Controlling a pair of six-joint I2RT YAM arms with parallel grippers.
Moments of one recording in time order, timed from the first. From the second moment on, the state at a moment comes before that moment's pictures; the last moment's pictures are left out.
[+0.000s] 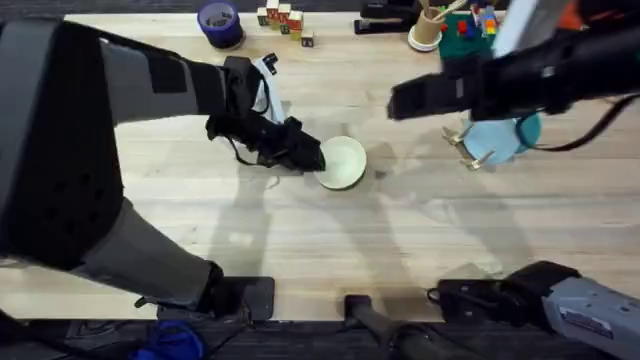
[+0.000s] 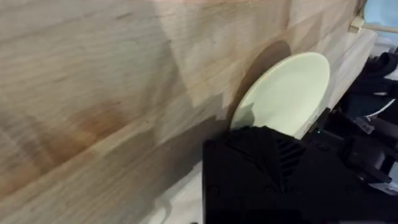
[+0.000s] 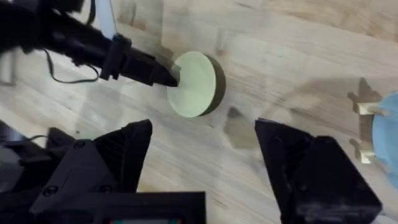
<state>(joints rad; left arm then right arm) -0.13 1.77 0.89 -0.66 0.83 -0.08 0.37 1.17 1.20 -1.01 -0.29 0.23</state>
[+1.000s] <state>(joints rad) -0.13 1.77 0.89 -0.66 0.83 -0.09 0.60 1.21 0.73 -0.45 -0.10 0.55</state>
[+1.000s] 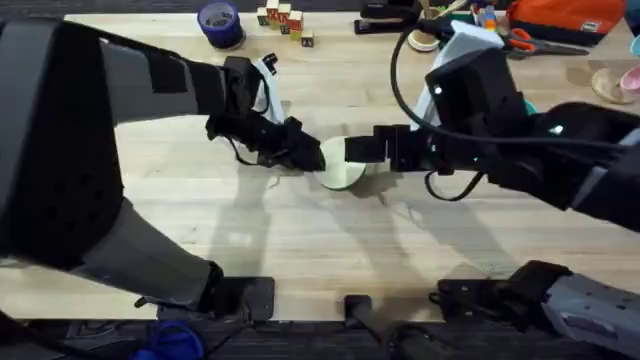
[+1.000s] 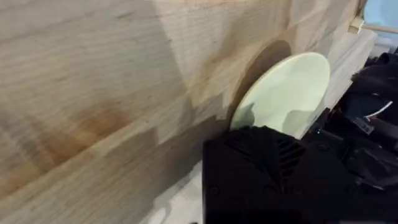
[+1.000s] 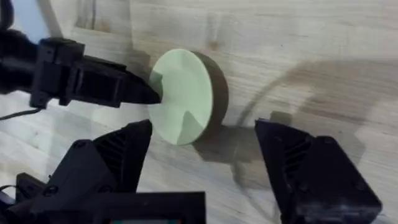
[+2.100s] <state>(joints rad) -0.13 1.77 0.89 -0.66 0.83 -0.09 0.66 1.45 0.71 -0.22 -0.08 0.77</state>
